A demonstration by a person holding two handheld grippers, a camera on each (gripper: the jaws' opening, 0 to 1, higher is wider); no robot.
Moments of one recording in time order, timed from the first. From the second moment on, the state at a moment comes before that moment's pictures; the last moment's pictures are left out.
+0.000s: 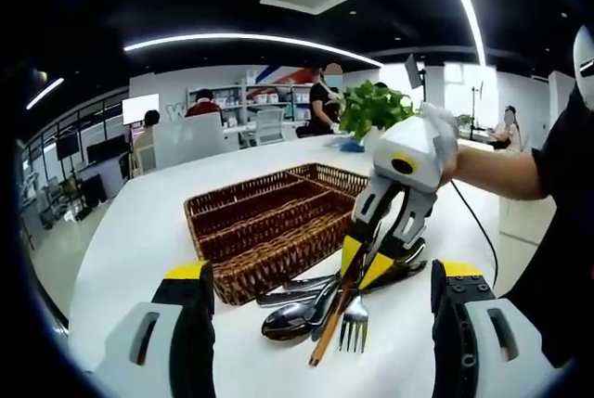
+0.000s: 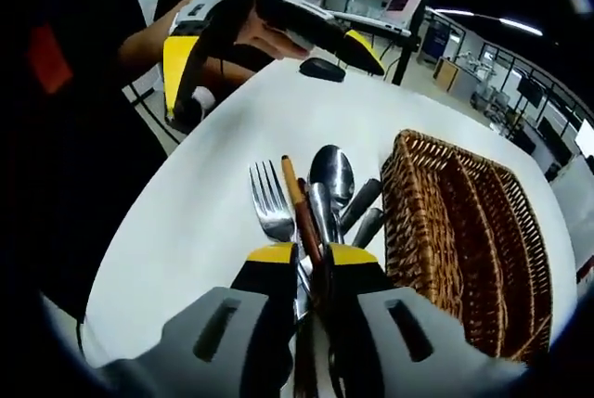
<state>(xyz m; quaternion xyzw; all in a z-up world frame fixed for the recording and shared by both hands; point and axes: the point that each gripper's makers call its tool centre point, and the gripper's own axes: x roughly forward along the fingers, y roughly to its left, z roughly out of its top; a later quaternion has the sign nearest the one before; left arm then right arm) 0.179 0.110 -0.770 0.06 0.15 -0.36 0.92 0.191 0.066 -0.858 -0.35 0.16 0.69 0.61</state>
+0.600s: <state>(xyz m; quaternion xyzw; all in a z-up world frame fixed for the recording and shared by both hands) 0.176 0.116 -0.773 0.06 0.15 -0.35 0.92 0.188 0.072 -0.864 -0.34 0.15 0.74 0.56</state>
